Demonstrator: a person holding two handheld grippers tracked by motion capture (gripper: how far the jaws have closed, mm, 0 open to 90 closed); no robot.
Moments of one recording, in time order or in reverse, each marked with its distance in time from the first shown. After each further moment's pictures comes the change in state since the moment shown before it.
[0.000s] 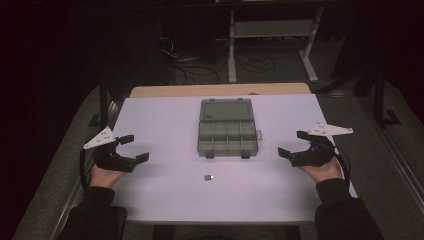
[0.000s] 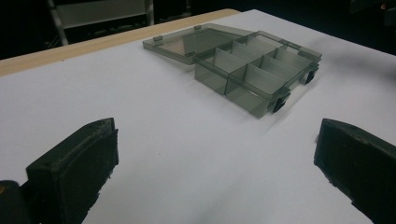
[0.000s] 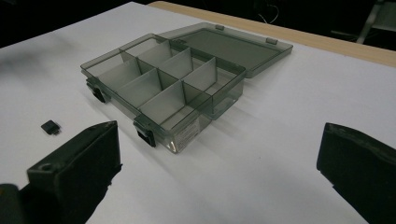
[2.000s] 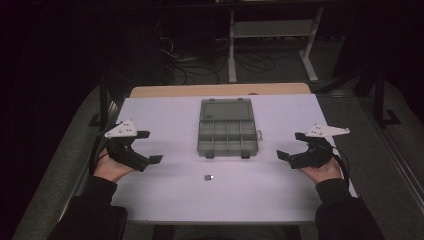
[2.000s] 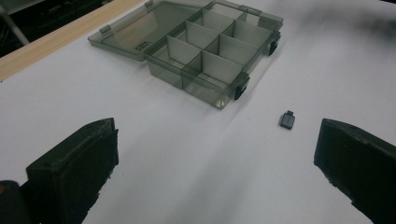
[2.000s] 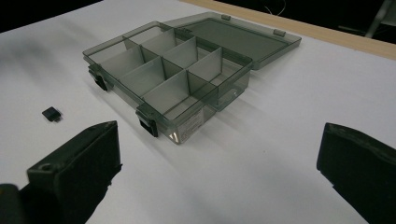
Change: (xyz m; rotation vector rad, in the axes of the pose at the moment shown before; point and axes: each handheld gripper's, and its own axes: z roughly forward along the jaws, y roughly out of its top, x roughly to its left) left arm -0.035 0.053 0.024 0.214 -0.110 0.178; right arm 0.001 -0.002 0.003 0.037 0.014 -0.031
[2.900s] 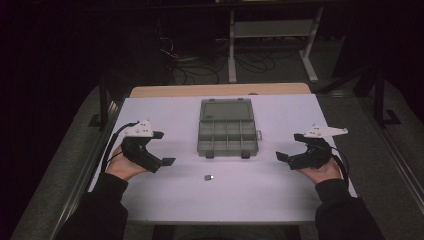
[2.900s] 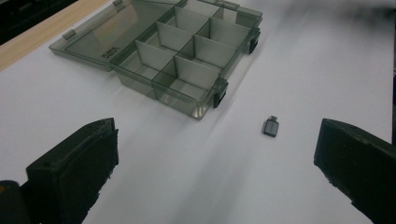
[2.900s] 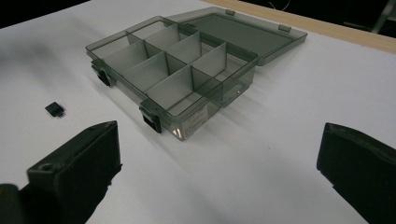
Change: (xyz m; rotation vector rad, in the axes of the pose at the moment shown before) left arm -0.015 0.016 0.027 0.039 -0.061 0.055; right arm 0.002 -0.001 0.002 0.015 0.010 -0.006
